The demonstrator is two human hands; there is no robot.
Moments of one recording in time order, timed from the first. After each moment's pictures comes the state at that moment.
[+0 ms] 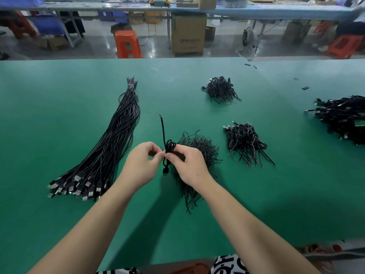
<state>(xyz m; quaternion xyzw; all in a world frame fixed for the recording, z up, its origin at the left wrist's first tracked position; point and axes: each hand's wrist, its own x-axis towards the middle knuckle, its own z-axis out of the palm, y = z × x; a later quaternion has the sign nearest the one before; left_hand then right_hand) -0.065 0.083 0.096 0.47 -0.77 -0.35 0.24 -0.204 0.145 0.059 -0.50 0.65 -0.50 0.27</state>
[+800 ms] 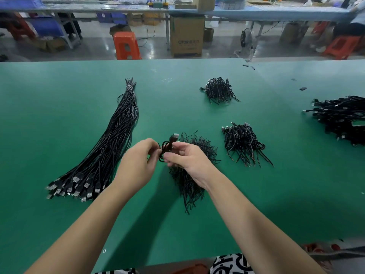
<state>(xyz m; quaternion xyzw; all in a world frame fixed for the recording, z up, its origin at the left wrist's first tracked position) -0.058 0.083 0.095 0.39 -0.85 -0.20 0.29 -0.218 0.143 0.068 -0.39 0.50 -0.56 0.52</state>
